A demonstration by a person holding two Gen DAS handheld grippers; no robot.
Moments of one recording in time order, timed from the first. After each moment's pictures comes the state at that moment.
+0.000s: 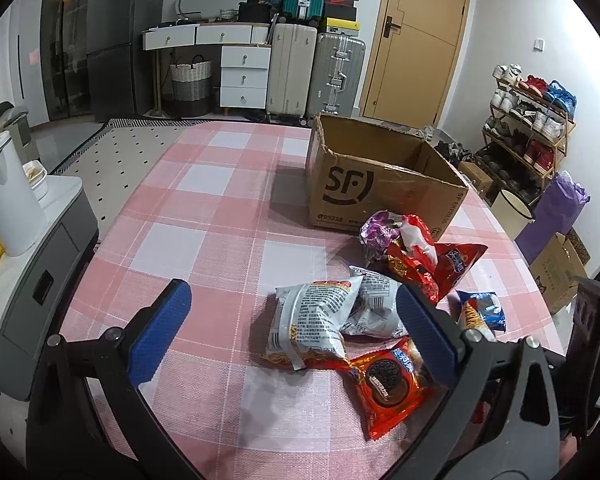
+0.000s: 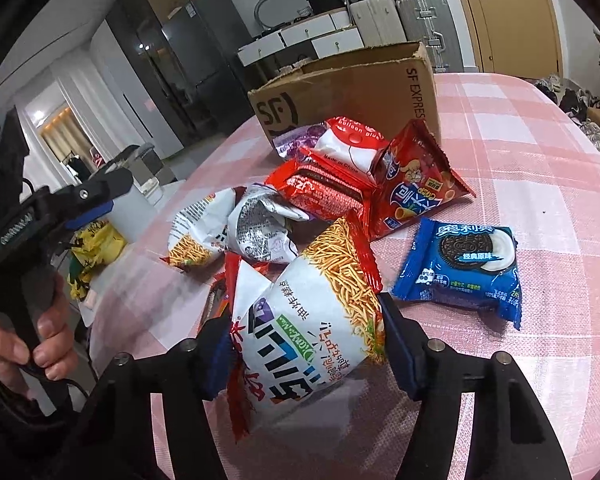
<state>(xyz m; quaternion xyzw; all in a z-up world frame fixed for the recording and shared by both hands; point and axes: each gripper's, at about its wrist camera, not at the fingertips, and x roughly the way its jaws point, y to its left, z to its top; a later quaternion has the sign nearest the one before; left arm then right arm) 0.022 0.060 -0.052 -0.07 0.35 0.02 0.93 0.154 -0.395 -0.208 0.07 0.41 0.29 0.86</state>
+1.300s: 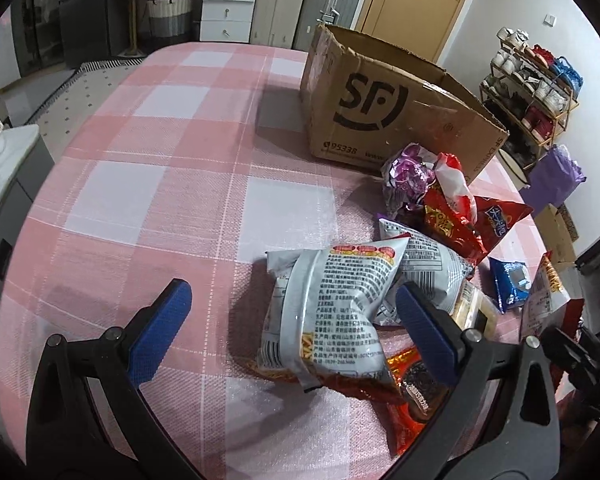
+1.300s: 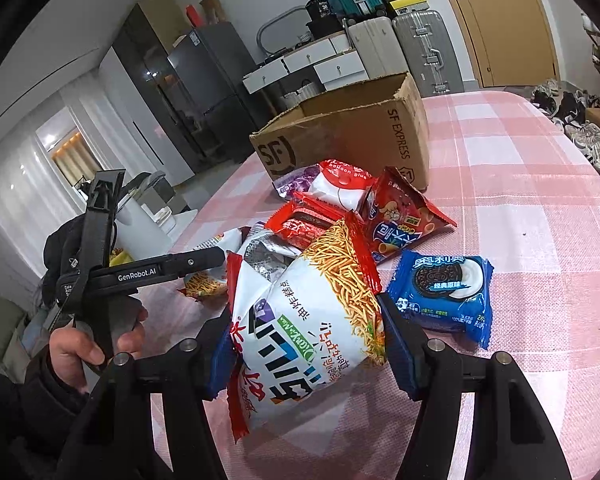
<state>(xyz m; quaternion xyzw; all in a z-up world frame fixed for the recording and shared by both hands) 0.093 0.076 -0.132 -0.10 0.46 -0.03 0.88 0.151 -0.423 -0.189 0.11 0.37 0.29 0.87</state>
